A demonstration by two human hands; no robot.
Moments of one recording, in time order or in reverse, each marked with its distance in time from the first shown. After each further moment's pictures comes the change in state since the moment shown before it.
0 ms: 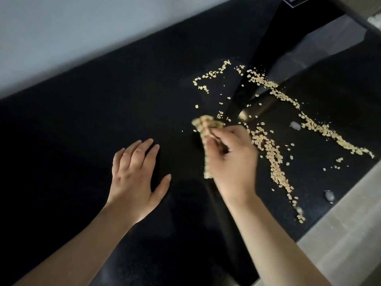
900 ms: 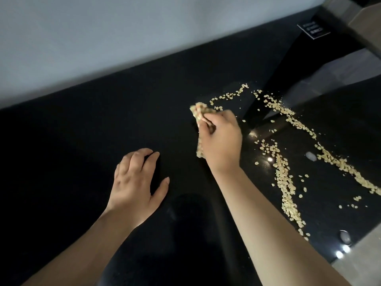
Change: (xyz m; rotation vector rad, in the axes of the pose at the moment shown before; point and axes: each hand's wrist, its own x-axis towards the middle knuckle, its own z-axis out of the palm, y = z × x) left_hand 0.012 -0.009 -0.003 -0.047 0.113 -0.136; right_hand 0.070 -0.006 0.063 -0.096 -0.095 -0.043
